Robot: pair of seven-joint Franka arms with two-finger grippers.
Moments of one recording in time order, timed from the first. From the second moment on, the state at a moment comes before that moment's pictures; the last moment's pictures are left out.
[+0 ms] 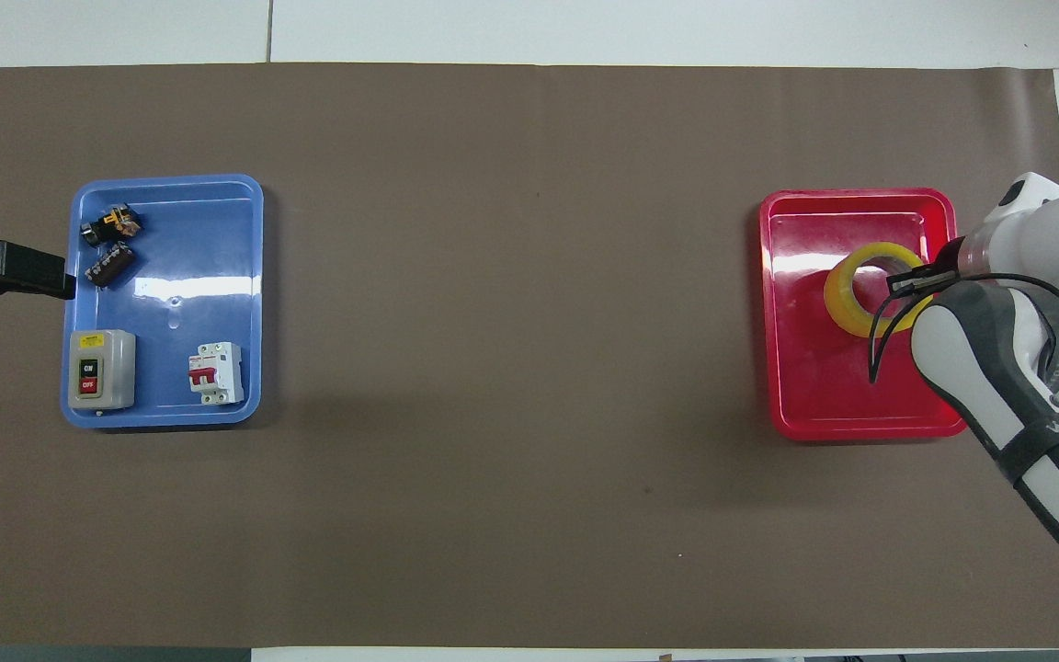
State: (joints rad) left arm -0.02 -0.04 0.01 -1.70 -0.02 1.65 0.04; right arm -0.11 0.18 -0.02 -2.10 -0.04 2.36 -0.29
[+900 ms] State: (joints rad) left arm -0.02 -0.04 0.01 -1.70 -0.02 1.65 0.04; right arm -0.11 0.19 -0.02 -2.18 -0.04 2.47 -0.28
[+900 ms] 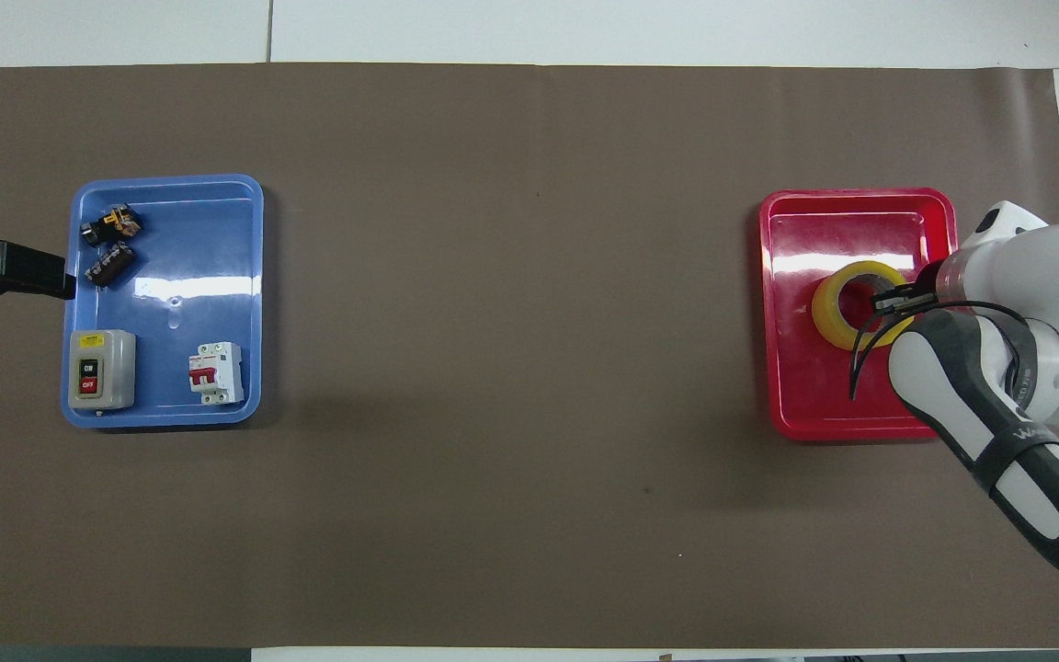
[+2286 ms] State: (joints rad) left arm -0.02 -0.04 0.01 -1.70 -0.02 1.65 0.04; right arm -0.01 -0.05 -0.01 -1.58 -0.07 1.56 0.16
